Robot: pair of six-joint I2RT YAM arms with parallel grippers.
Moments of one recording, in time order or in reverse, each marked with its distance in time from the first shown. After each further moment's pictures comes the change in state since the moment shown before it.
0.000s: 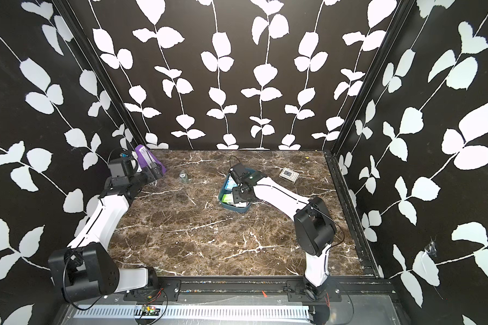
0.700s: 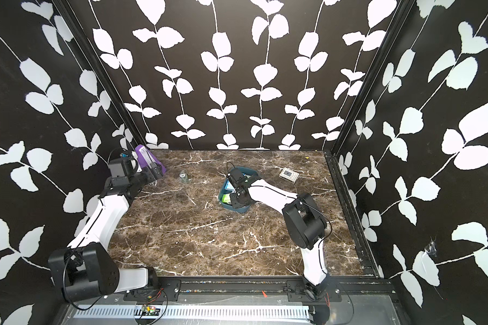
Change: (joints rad) left arm 0.000 0.000 0.000 -0.002 0.000 0.000; right arm 0.000 0.111 -0.021 0.072 -0.068 -0.098
